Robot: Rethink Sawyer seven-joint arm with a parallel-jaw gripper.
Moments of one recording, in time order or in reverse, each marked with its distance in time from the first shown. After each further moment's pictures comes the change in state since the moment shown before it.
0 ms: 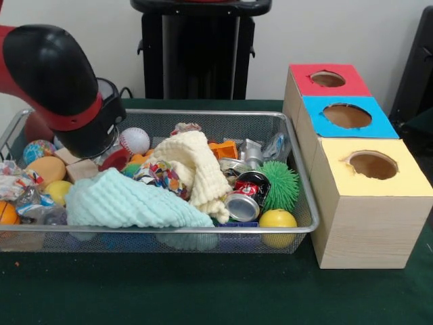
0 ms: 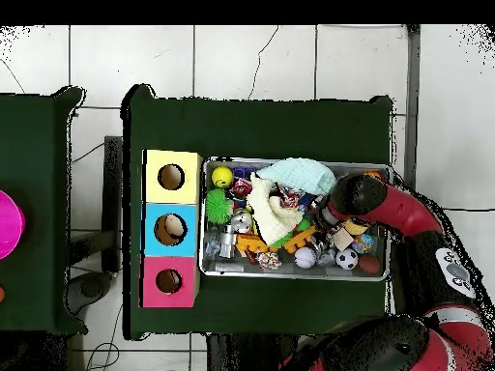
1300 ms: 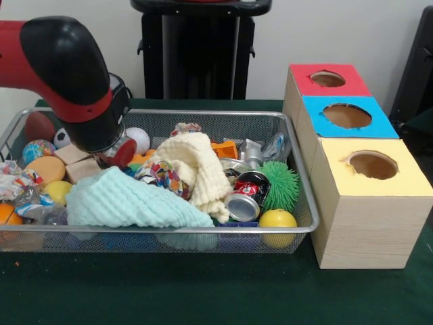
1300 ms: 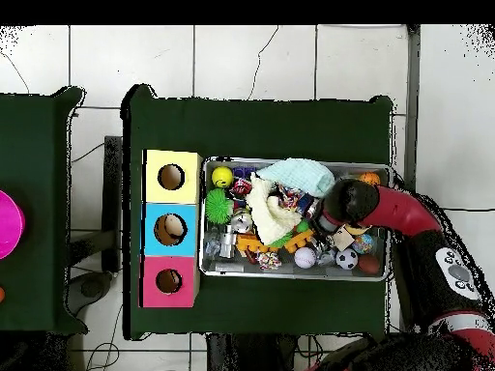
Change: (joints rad) arm -0.061 -0.058 0.129 0.087 -0.196 -0.052 -0.051
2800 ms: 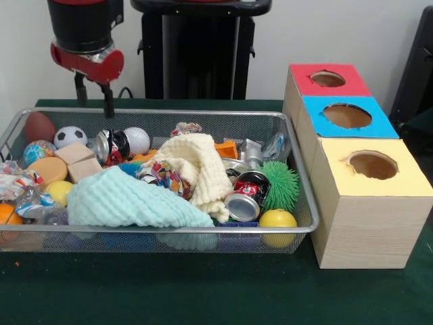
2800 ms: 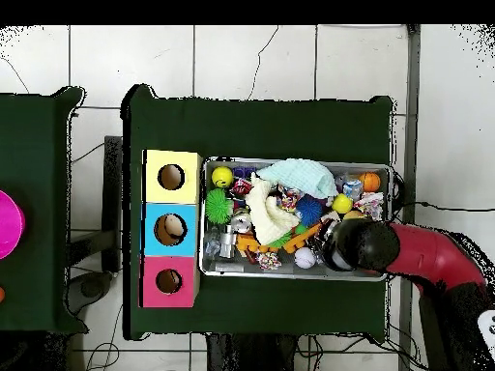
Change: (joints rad) arm -0.044 -0.399 -0.014 0.357 -0.040 -0.212 0.000
